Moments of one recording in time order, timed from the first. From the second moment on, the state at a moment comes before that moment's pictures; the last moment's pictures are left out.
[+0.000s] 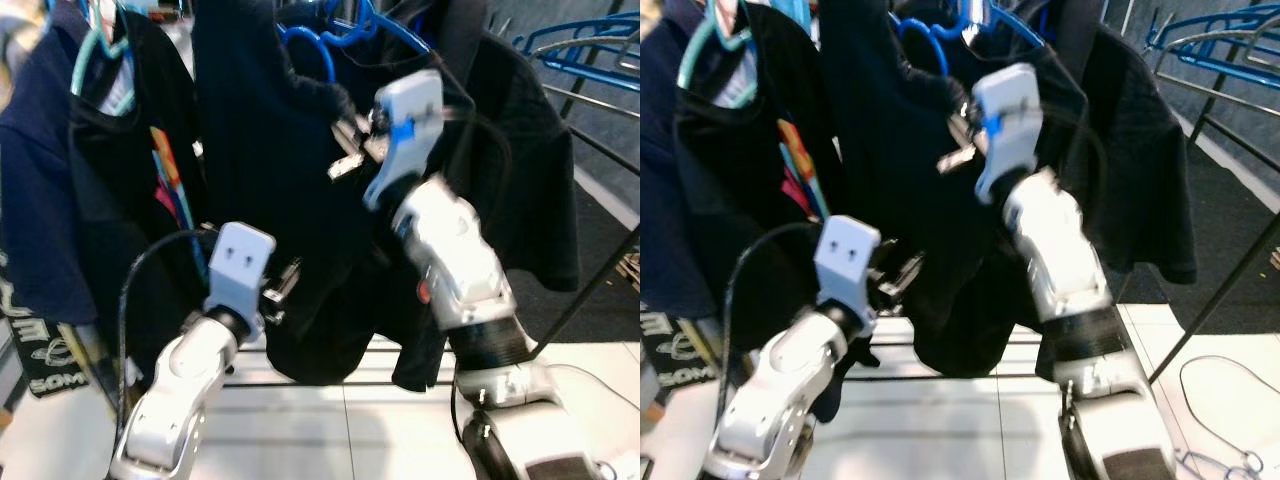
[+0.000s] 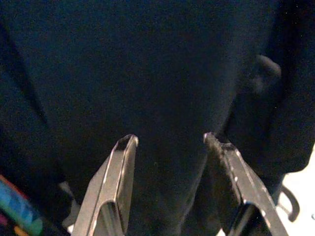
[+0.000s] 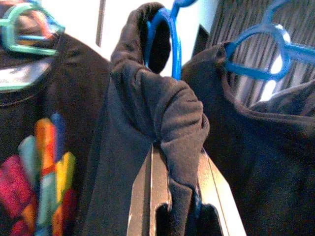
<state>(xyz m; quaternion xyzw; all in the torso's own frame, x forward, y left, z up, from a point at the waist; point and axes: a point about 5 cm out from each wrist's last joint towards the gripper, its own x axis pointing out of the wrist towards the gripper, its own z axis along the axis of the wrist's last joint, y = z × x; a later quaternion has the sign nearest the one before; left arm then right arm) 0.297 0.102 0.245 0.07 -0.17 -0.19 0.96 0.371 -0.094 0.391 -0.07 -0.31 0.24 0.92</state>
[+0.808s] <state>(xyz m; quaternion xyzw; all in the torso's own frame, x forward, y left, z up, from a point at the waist) 0.295 0.111 0.235 0.07 -0.15 -0.16 0.97 0.368 -0.066 0.346 -0.10 -0.30 0.33 0.89</state>
